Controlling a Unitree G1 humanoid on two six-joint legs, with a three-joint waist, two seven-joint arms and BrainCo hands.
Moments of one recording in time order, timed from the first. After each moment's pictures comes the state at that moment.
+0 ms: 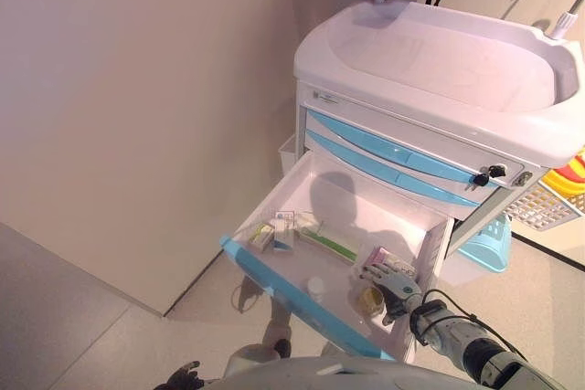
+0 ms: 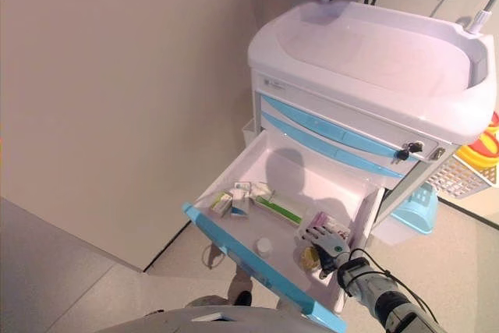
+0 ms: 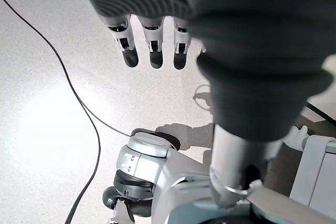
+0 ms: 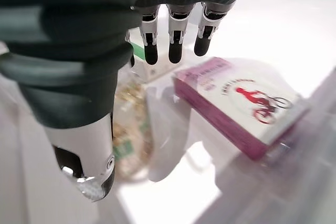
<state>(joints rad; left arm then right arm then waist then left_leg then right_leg) 0.14 0.28 -0.19 1.20 -0.12 -0.07 -0.05 -0.13 -0.46 0.58 0.95 -1.08 -0.31 -0.41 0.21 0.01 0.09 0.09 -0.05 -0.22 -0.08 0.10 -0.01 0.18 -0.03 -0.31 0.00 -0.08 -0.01</state>
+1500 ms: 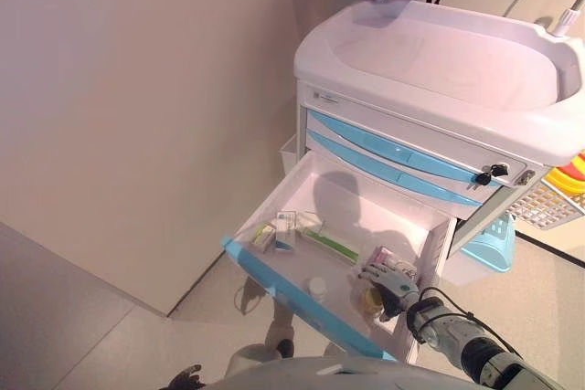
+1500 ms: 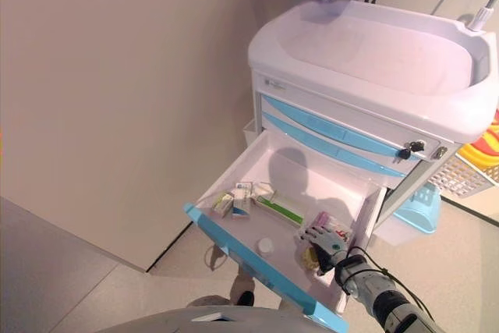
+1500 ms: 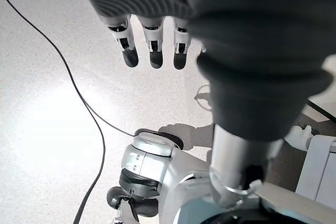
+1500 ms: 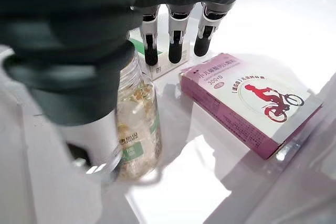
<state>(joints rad) 0.16 0.27 -0.20 1.20 -0.12 -0.07 -0.04 -0.11 -0.46 0.58 0.90 -1.06 -0.25 -0.32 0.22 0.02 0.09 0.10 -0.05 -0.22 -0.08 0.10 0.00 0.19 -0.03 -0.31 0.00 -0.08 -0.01</state>
